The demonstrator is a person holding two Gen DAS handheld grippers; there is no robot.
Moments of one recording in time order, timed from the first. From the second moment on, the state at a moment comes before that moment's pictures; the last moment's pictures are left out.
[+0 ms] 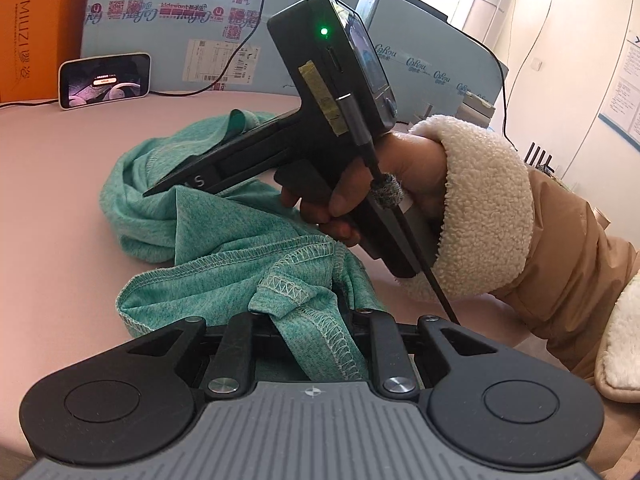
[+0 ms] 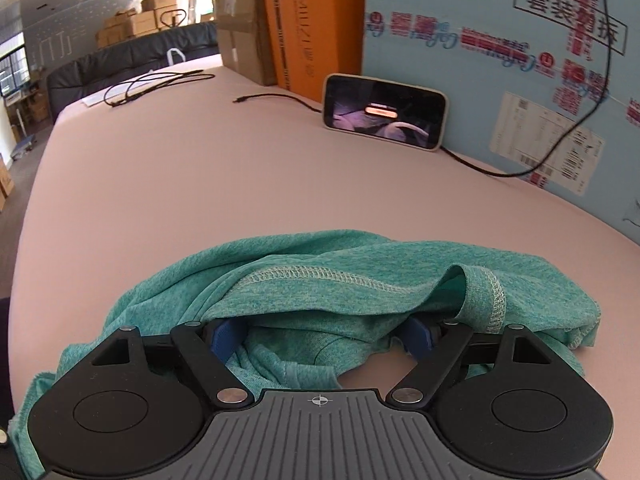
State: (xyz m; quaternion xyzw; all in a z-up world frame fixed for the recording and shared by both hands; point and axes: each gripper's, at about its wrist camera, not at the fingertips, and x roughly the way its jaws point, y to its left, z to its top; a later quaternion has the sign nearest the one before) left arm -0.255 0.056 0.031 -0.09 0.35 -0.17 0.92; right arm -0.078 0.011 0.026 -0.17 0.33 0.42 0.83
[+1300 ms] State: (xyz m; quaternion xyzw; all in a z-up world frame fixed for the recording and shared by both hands) left arm -0.263 0.051 0.027 -0.10 0.34 -0.16 0.92; right arm -0.103 -0.086 0.026 0.01 0.38 0.42 0.82
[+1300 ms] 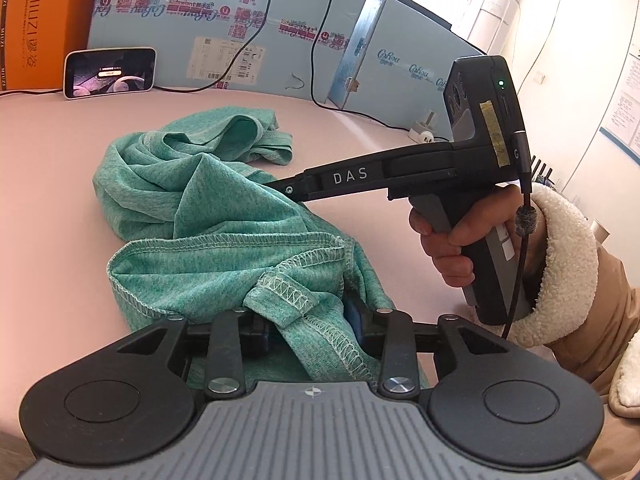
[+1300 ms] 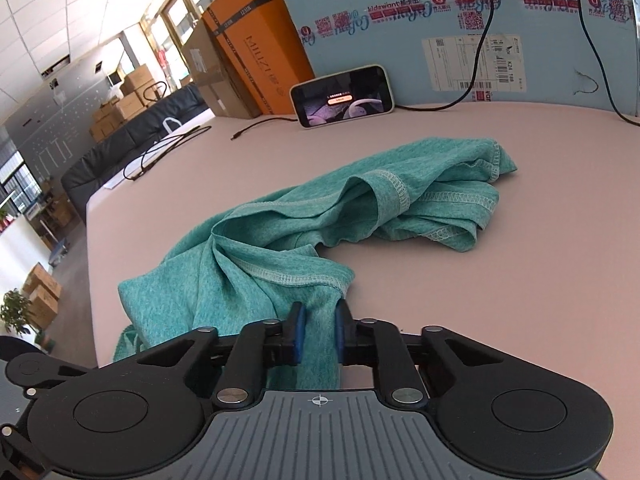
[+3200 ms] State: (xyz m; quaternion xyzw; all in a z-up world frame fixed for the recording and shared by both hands) left arm -0.266 0.074 0.032 -0.13 0.30 -0.08 0.94; right arm -0.130 -0.164 0.046 -0.06 0.30 0.30 0.90
